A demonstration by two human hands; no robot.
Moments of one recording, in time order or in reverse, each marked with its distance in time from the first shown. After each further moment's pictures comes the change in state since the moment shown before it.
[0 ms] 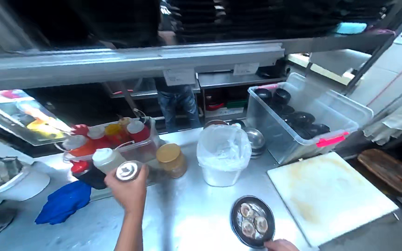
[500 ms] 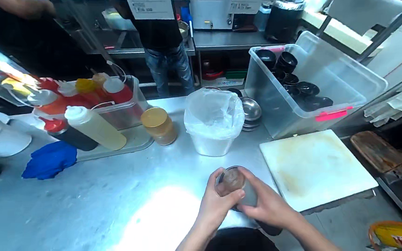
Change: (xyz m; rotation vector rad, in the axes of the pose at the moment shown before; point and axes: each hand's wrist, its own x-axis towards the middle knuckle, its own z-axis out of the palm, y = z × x) left_hand -0.235 0.168 0.008 -0.689 -1.032 -0.869; right_hand 0.084 -0.018 -0.037 0.115 -0.156 -0.040
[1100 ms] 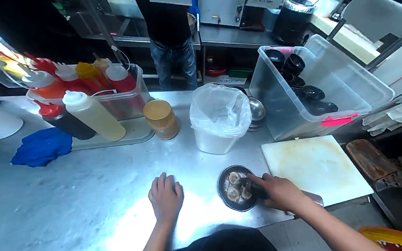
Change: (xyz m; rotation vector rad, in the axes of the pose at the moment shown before) left_hand 0.047 -0.116 -0.189 1.486 0.819 0.364; right_hand 0.026 0.036 -0.036 -0.757 -0.616 0.395
